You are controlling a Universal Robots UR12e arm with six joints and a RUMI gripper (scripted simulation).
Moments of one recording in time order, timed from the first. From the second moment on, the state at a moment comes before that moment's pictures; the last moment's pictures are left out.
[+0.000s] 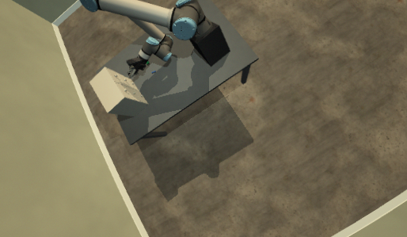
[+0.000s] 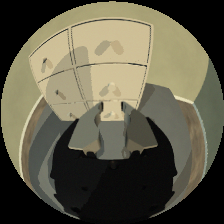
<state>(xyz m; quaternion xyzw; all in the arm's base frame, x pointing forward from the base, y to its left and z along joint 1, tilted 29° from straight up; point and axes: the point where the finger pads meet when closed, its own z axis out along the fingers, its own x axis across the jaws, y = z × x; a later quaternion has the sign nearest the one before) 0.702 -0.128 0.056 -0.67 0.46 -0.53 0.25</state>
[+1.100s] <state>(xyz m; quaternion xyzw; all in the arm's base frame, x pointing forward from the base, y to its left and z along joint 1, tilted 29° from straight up) 0.655 -0.119 0.073 -0.67 0.46 -0.53 0.25</state>
